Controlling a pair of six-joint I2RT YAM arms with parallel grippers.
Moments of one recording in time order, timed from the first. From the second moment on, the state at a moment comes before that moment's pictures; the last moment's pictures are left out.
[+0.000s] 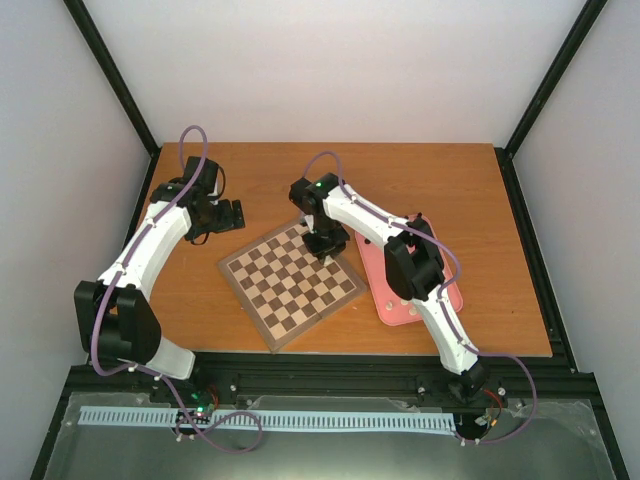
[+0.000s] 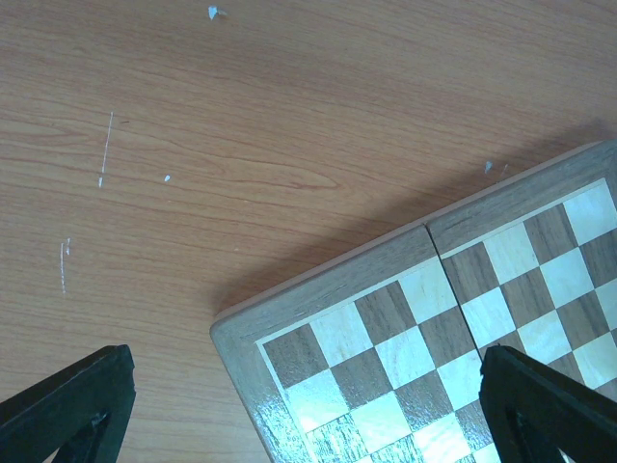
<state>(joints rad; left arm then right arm) -0.15 1.48 1.30 -0.96 -0.06 -0.39 0.75 2.36 2.14 -1.41 -0.08 0.20</state>
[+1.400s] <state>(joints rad) -0.15 1.51 1.30 -0.94 0.03 -0.38 0.52 1.58 1.32 -1.21 -0.07 0.39</state>
